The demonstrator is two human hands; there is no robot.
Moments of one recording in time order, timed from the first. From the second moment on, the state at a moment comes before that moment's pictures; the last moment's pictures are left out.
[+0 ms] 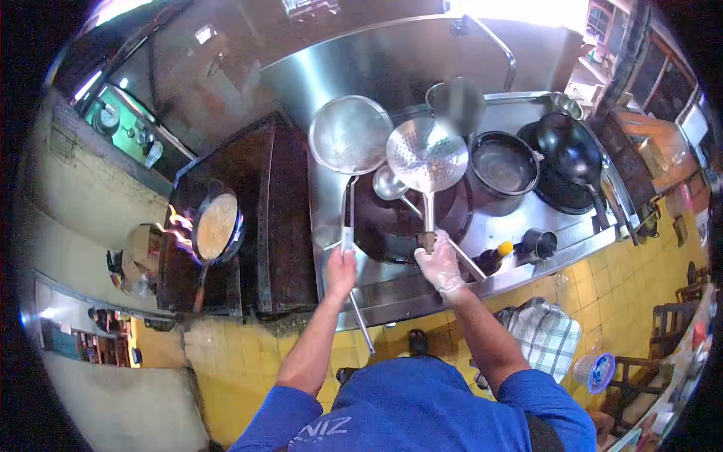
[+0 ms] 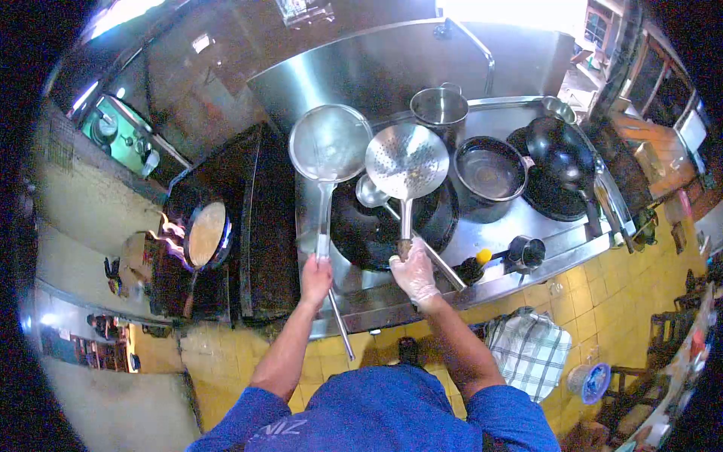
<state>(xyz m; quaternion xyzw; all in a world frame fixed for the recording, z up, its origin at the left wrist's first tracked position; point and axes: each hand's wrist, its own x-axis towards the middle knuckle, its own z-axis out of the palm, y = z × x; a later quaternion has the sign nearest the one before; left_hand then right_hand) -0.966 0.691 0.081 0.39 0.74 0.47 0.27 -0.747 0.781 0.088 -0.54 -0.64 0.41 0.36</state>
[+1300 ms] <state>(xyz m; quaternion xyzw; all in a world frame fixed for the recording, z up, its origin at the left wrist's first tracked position) -0.915 0.525 0.036 0.38 0.52 0.25 0.73 -0.504 0.189 -0.158 -0.80 -0.44 0.36 -0.18</state>
